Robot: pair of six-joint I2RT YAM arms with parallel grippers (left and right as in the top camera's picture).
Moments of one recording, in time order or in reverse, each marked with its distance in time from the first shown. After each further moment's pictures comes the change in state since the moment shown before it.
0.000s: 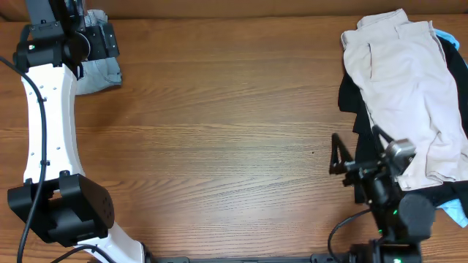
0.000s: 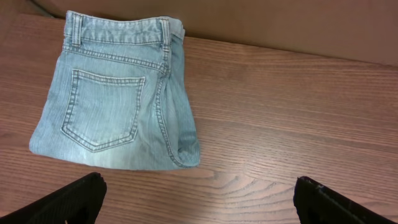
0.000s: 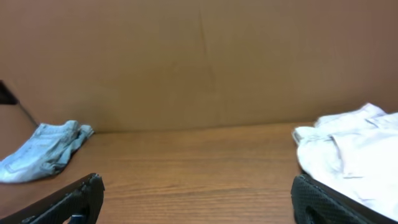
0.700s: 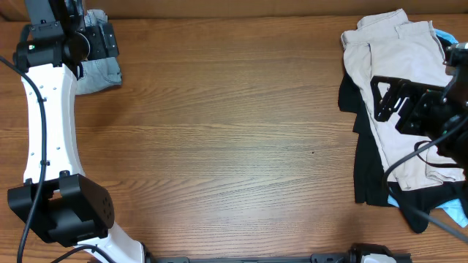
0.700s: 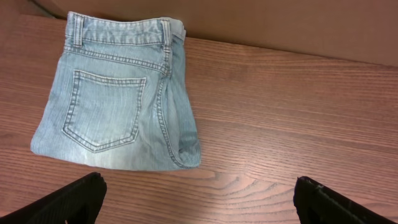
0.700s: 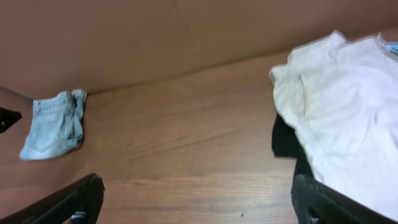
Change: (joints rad) left arm 0.000 0.000 0.000 0.003 -0.004 0.000; right arm -0.074 0.790 1.440 -1.201 -0.003 -0.008
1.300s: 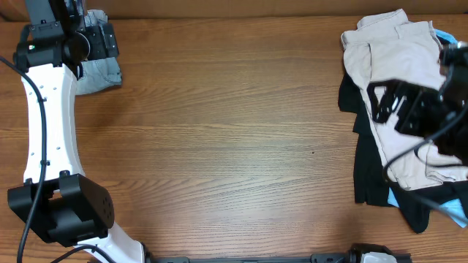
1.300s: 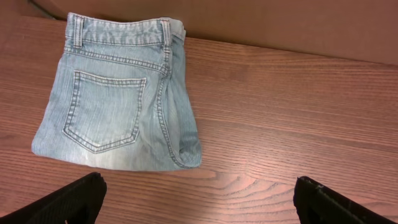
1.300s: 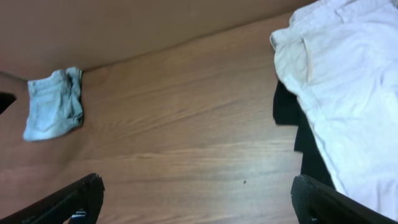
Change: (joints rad) left arm 0.000 0.000 0.000 0.000 0.000 0.007; right arm 0.000 0.103 0.164 -0.254 -0.019 0.006
